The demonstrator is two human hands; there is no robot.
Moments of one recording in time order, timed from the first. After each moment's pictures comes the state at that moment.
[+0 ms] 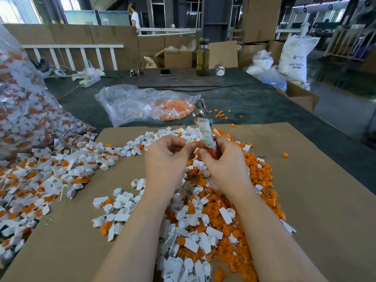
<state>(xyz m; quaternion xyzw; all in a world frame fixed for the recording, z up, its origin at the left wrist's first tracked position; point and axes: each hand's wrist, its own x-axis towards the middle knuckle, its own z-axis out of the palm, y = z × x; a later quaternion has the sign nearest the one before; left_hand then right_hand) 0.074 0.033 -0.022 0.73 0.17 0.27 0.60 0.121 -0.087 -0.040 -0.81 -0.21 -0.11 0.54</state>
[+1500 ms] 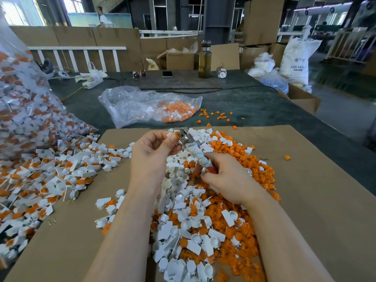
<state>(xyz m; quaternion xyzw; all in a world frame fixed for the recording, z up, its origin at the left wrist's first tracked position) 0.071 0.062 -0.021 0.62 0.09 0.30 0.72 0.117 -0.103 -0.030 -0.85 -0.32 0.06 0.40</state>
